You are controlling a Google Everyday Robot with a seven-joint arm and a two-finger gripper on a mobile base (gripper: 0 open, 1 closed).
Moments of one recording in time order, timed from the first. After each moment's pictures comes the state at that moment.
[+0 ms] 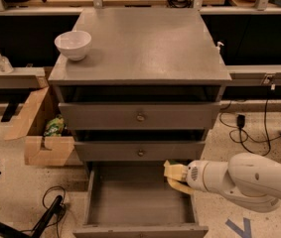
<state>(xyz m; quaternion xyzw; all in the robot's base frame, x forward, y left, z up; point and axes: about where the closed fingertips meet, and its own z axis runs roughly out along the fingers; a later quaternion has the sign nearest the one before) 0.482 -0.125 0.611 0.02 0.92 0.29 0.26</state>
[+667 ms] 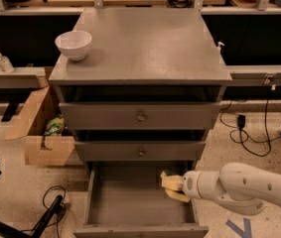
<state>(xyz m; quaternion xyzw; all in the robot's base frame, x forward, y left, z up) 0.486 -0.122 0.527 -0.03 0.92 0.30 0.24</state>
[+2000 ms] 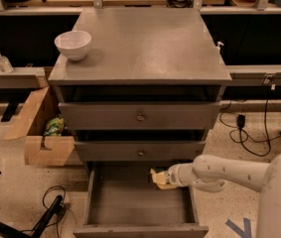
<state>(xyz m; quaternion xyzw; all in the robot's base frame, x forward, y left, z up) 0.579 -0.101 0.394 -0.18 0.91 0.26 0.25</state>
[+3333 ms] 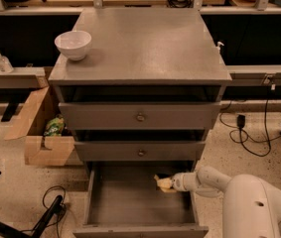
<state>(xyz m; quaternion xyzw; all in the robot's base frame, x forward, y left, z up) 0.636 -0.133 0.215 -0.15 0.89 0.34 0.25</state>
